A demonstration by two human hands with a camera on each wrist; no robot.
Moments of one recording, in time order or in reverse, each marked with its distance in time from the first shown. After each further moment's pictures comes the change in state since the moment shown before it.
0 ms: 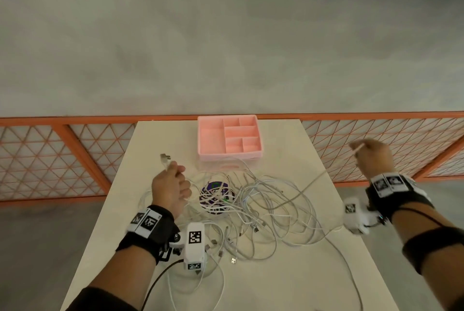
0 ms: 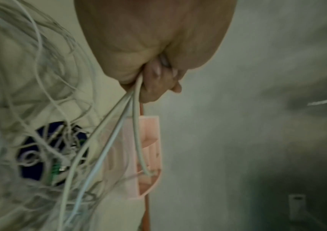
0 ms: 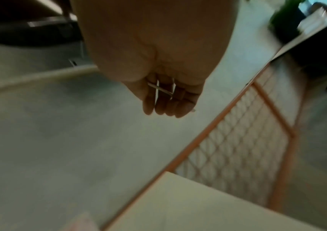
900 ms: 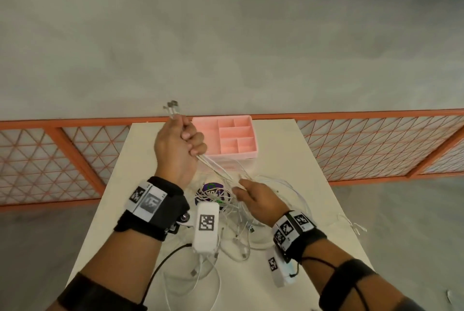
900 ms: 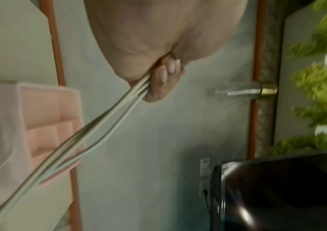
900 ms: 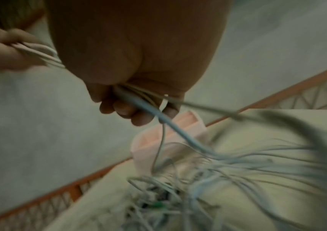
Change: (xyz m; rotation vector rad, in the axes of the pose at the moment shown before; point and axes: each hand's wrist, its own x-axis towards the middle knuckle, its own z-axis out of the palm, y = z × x) left_hand -0.056 0.062 0.087 -0.206 -0.389 0.246; right_hand -0.153 -0.056 0.138 -0.058 -0.777 -0.486
